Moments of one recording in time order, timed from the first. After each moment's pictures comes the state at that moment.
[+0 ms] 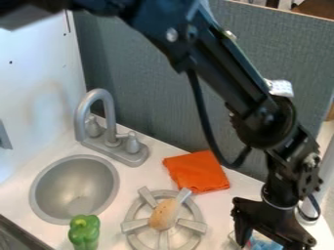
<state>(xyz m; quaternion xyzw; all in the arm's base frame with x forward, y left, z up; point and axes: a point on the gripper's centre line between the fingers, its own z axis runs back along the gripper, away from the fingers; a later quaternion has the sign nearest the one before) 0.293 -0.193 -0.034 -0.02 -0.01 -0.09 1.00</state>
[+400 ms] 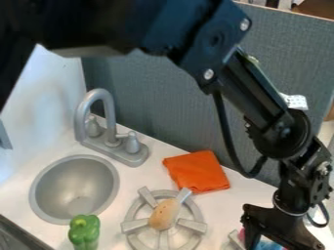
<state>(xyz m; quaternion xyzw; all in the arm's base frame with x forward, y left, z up) 0.303 -0.204 -0.050 -0.02 0.01 -0.08 1.00</state>
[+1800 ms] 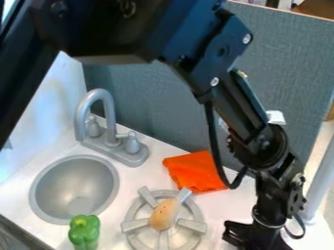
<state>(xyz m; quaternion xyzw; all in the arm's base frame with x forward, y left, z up) 0.288 -0.186 -0.077 -0.03 0.06 -0.05 1.00</state>
